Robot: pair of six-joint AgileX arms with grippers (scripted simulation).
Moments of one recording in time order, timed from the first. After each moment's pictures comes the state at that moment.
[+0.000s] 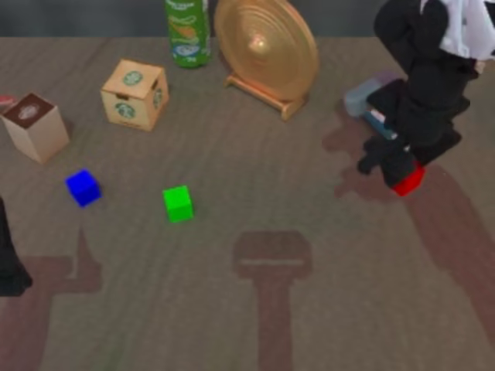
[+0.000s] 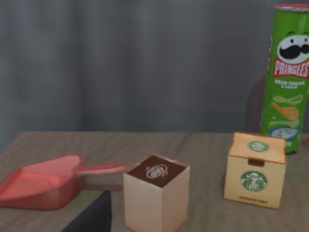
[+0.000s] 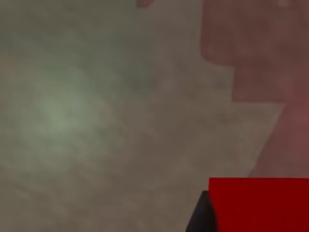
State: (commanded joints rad) left arm 0.00 0.00 0.00 0.00 0.00 0.00; right arm 0.34 2.16 1.70 -1.10 -0.01 -0.27
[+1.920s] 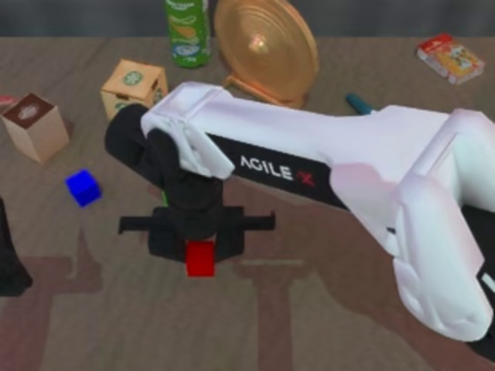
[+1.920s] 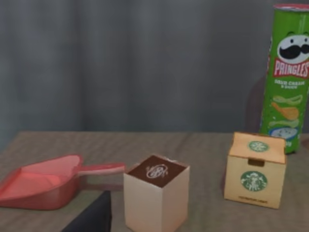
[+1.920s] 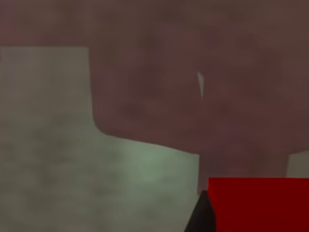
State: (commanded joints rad) left arm 0.00 0.00 0.00 0.00 0.00 0.00; right arm 0.90 2.54 2.17 -1.17 0.03 0.91
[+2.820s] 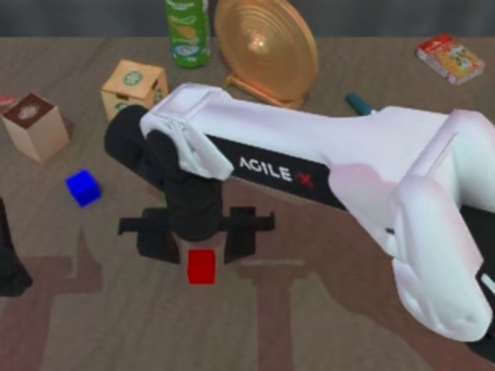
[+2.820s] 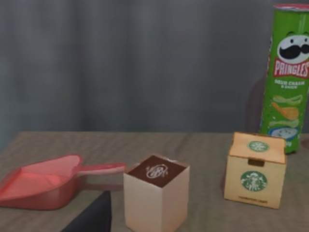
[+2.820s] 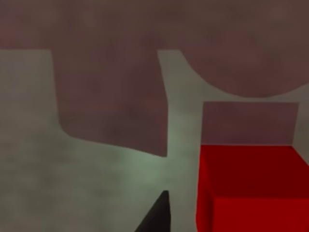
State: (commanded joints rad) left arm 0.00 0.00 0.00 0.00 0.00 0.00; right arm 0.90 2.54 2.17 -1.17 0.03 0.91
